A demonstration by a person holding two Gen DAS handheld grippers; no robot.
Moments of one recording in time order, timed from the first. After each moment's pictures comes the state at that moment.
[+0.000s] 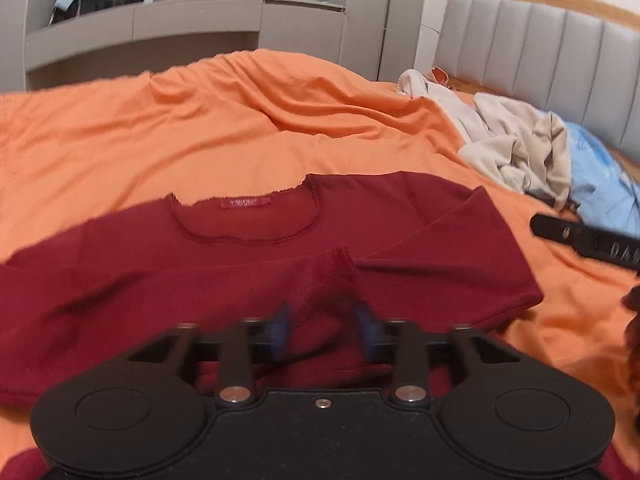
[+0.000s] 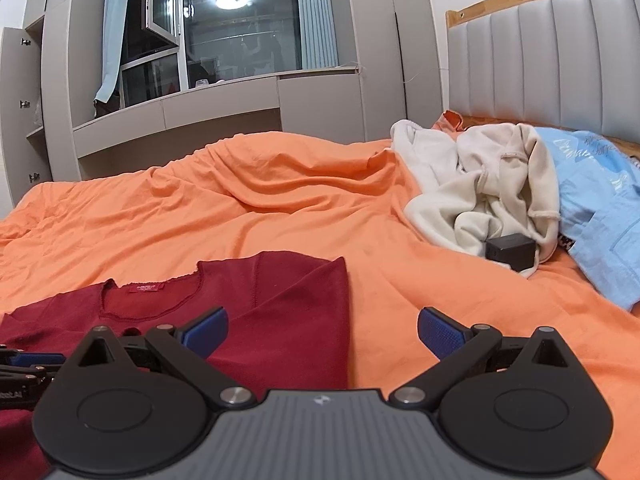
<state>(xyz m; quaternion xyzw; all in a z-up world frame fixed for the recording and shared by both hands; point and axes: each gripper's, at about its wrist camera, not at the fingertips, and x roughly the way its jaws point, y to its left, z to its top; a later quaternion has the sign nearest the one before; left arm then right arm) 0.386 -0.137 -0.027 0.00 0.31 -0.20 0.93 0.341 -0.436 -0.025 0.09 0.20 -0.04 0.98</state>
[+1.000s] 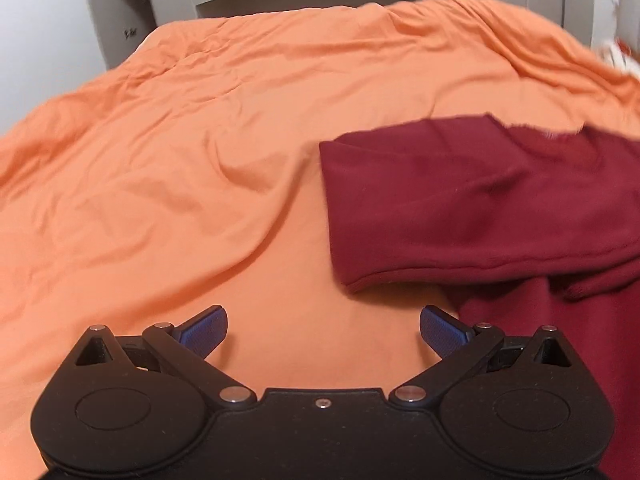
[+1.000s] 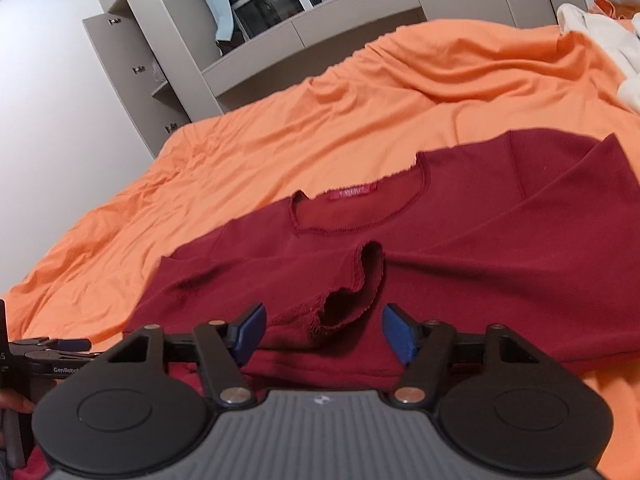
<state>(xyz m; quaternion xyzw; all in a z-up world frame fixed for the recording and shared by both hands) 0.374 0.073 -0.038 0.05 0.39 0.06 0.92 0.386 -0.329 -0.050 0.17 0.31 0.21 0.91</state>
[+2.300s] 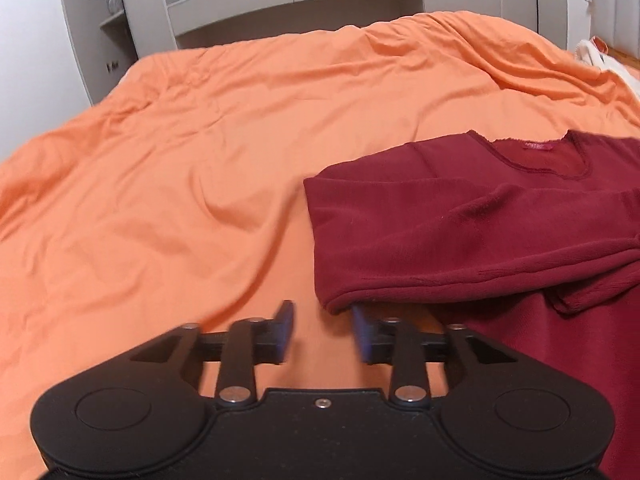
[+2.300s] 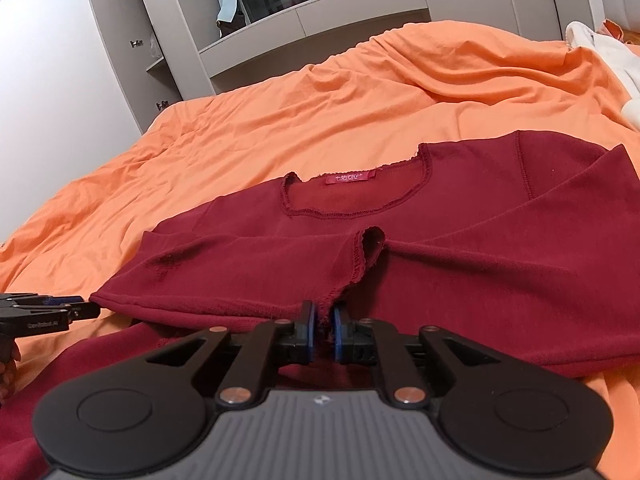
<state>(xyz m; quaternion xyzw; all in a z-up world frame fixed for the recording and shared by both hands) 0.374 0.075 -0.025 0.06 0.36 0.03 0.93 0.384 -0.311 -0.056 0.11 0.32 0.20 0.92</state>
